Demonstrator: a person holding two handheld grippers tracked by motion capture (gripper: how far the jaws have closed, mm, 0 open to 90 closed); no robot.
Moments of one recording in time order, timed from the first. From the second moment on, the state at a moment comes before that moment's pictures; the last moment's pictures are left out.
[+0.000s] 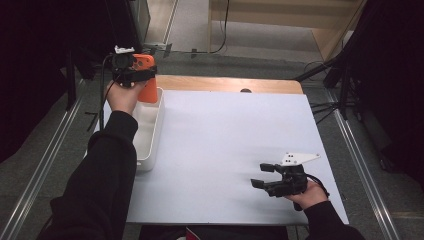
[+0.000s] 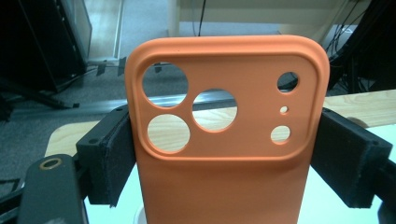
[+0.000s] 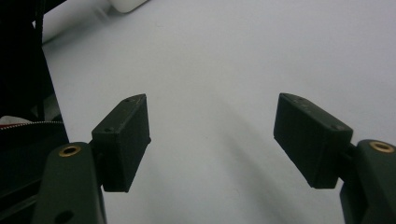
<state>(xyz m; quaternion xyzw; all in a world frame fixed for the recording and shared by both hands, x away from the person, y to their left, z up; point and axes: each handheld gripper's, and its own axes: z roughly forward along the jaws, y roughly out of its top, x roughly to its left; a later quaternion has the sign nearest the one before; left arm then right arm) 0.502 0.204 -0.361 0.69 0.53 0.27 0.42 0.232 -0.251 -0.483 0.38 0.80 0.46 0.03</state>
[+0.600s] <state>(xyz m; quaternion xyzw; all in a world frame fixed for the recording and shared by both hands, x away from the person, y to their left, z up) 0.511 0.204 -0.376 0.69 0.53 0.27 0.41 0.233 -0.252 -0.483 0.38 0.80 0.47 0.03</state>
